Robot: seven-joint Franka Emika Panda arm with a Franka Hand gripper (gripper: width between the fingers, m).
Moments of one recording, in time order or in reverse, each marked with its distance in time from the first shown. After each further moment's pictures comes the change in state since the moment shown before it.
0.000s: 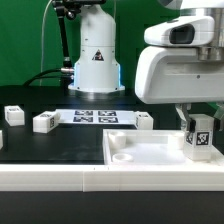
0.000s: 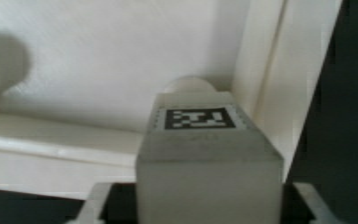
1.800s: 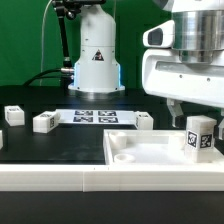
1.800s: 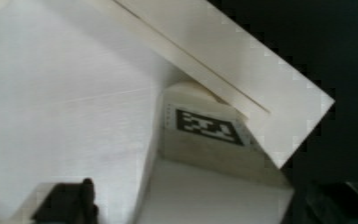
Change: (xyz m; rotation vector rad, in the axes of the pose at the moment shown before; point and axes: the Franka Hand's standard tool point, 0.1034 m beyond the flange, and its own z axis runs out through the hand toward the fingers) arm -0.001 0.002 0.002 0.046 -0.025 1.048
